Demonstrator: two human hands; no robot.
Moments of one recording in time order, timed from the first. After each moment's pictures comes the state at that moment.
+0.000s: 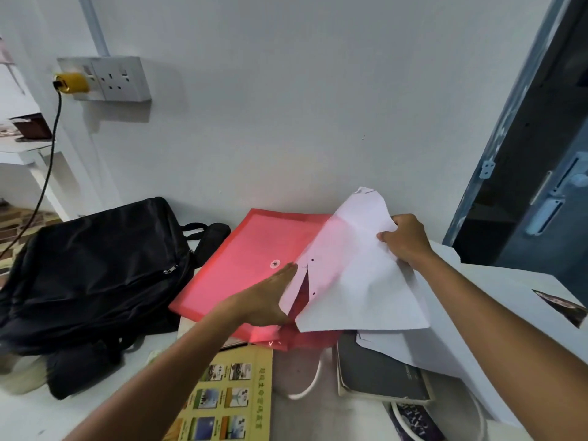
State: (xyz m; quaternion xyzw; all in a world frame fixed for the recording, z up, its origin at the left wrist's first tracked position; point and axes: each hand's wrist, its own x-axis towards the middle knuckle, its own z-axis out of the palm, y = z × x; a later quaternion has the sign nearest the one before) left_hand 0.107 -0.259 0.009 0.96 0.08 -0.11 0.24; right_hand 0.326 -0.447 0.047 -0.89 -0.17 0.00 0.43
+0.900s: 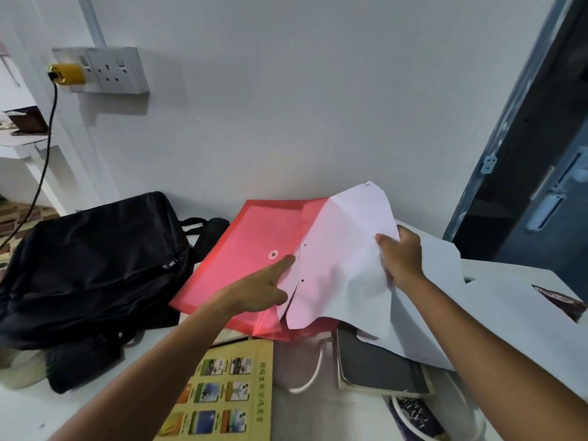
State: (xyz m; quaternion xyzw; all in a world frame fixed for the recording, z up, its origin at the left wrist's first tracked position) left_hand 0.105 -0.251 0.013 0.90 0.13 -0.10 0.41; right_hand 0.296 -0.443 0.013 -0.80 -0.10 -0.01 0.60
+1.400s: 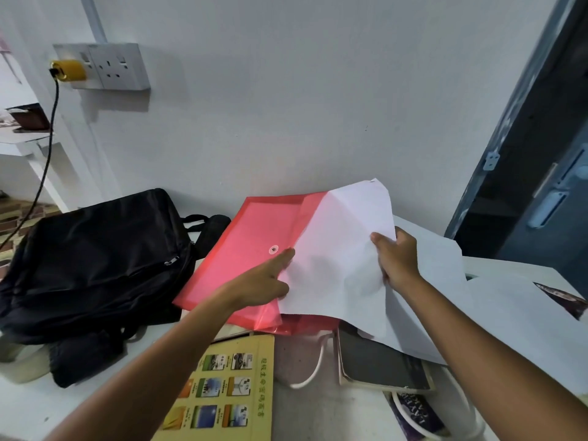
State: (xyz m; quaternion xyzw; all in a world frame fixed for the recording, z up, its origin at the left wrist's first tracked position) left_hand 0.103 -0.256 0.020 0.88 0.14 -0.08 0.44; right_hand 0.285 -0.438 0.008 -0.74 -0.08 0.02 0.66
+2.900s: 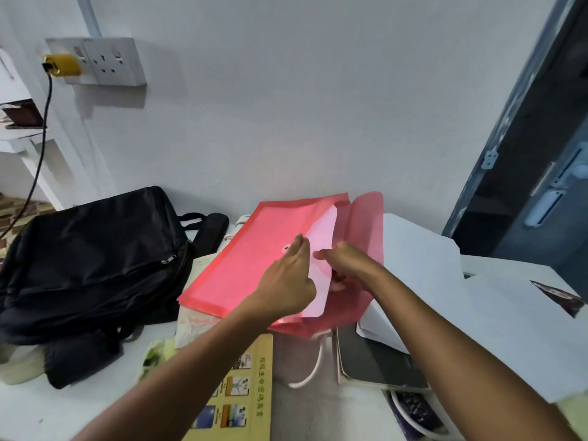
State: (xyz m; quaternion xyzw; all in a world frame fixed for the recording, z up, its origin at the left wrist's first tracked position) left_hand 0.112 -0.310 0.039 0.96 0.14 0.05 0.22; right_hand 0.236 -0.395 0.032 -0.81 -0.19 0.33 0.45
